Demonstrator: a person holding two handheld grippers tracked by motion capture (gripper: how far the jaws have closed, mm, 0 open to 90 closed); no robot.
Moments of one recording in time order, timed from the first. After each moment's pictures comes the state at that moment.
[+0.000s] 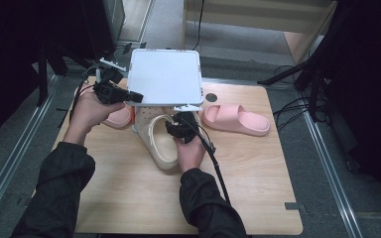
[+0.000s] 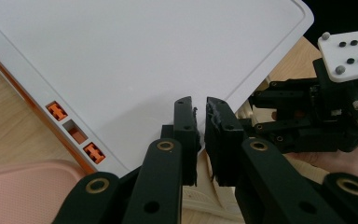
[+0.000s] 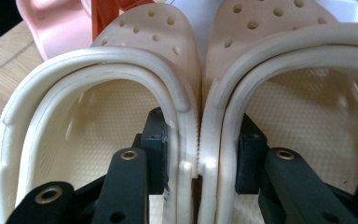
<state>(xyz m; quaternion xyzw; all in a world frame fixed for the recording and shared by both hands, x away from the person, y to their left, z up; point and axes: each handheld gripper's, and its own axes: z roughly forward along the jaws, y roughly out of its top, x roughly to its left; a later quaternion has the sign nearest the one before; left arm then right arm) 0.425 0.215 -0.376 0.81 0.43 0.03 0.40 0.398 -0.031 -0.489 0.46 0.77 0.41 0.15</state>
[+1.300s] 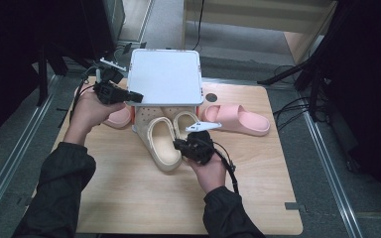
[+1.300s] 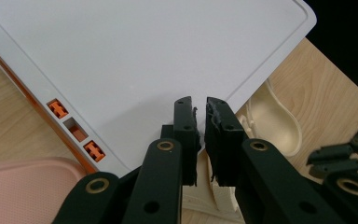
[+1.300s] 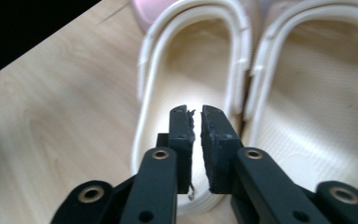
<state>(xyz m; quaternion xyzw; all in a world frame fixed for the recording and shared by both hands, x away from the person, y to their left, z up) 0.425 0.214 -0.376 0.81 0.43 0.04 0.40 0.321 -0.079 -0.460 0.37 0.82 0.43 0.07</state>
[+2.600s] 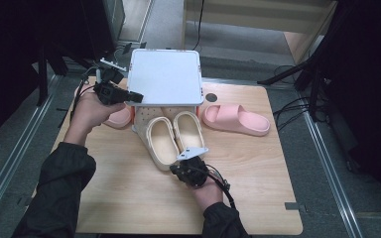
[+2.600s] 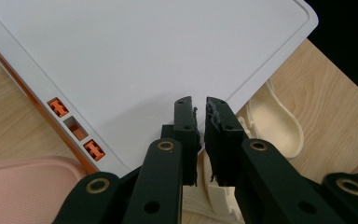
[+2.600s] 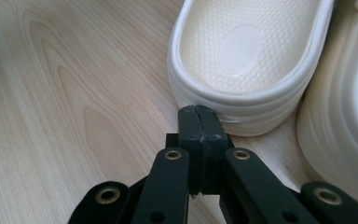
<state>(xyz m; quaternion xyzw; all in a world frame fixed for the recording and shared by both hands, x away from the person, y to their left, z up) 0.424 0.213 -0.376 0.81 0.44 0.04 0.40 0.287 -0.072 -0.517 0.30 0.87 0.38 0.06</state>
